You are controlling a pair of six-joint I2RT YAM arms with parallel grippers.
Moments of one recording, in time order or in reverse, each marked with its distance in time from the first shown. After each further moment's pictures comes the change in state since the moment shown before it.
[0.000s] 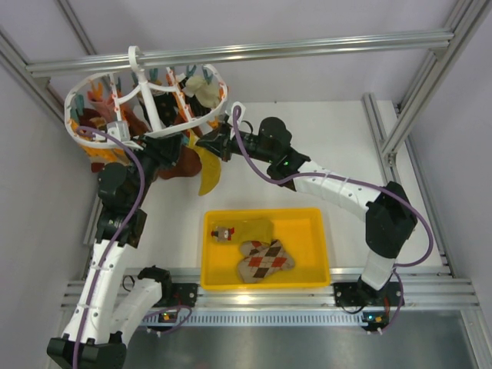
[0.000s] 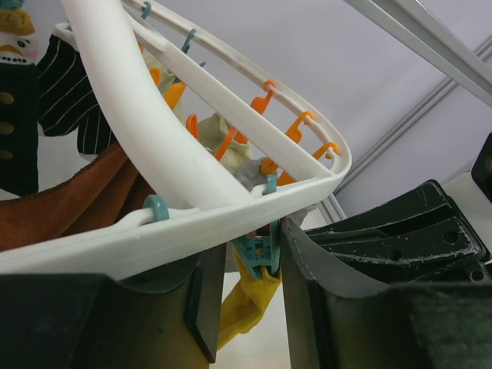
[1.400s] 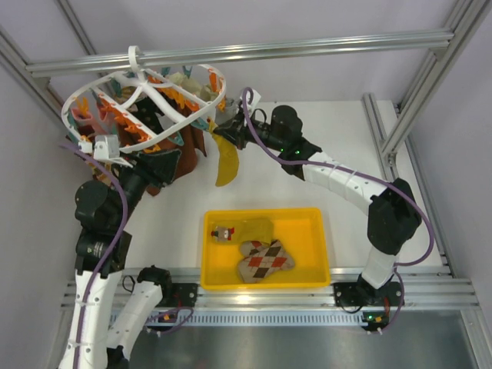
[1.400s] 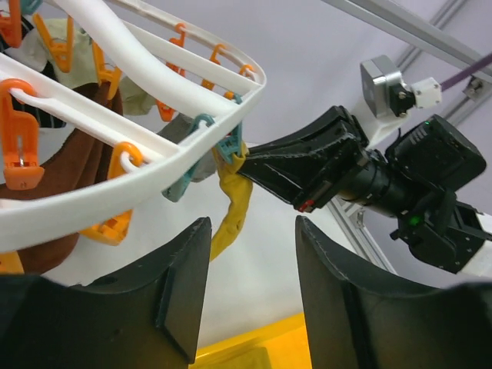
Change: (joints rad) left arm 0.011 -0.184 0.118 -0.323 0.099 0.078; right arm -0.125 -0.002 0.002 -0.094 0.005 0.006
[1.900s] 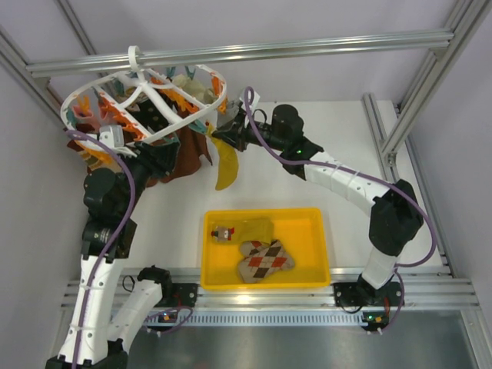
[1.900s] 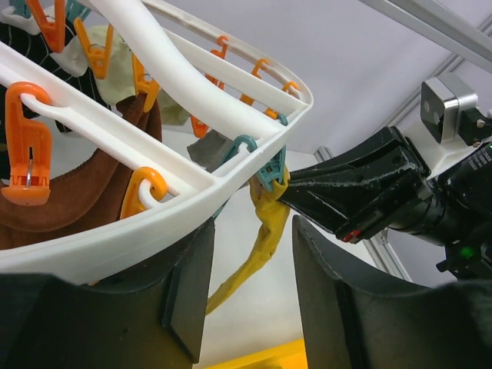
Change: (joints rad) left arm 0.002 0.099 0.000 0.054 -0.080 0.009; right arm 0.000 -0.011 0.011 -0.033 -0.064 0.008
